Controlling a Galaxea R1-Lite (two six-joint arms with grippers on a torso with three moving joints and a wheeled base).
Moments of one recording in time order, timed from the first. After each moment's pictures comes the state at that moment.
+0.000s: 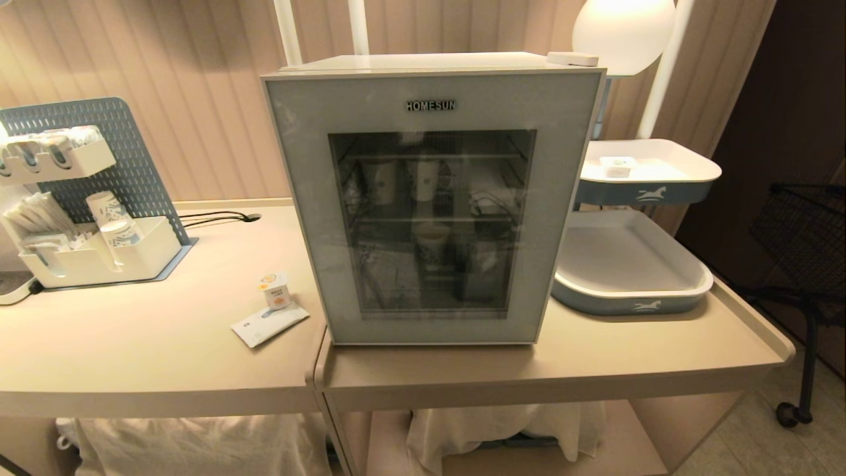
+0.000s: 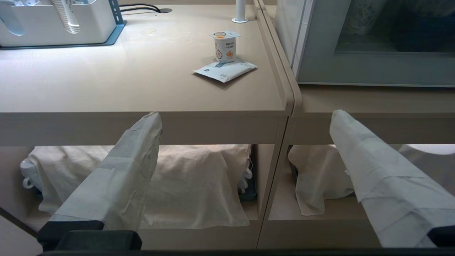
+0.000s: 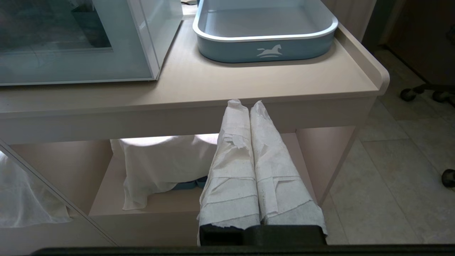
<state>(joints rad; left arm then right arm) 0.00 0.00 0.00 0.00 0.02 -0.02 0.00 0.00 0.00 0.02 0.00 0.00</state>
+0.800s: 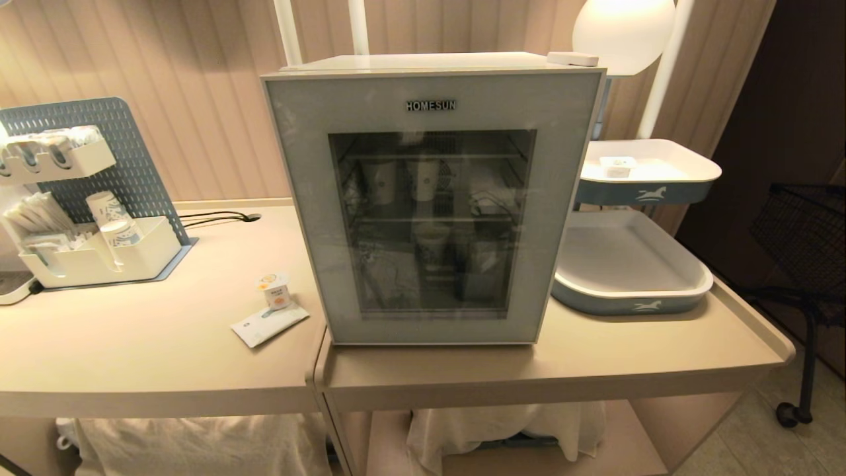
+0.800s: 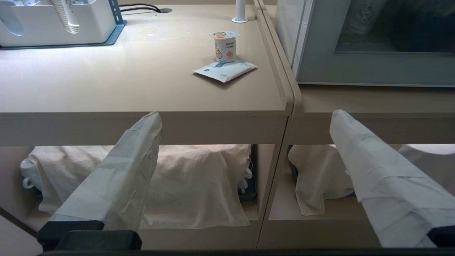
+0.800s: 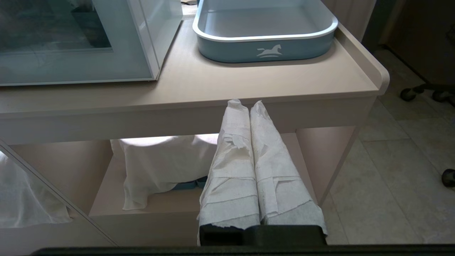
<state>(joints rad) 0.00 0.00 0.00 0.00 0.02 -0.02 0.00 0.00 0.00 0.02 0.00 0.00</state>
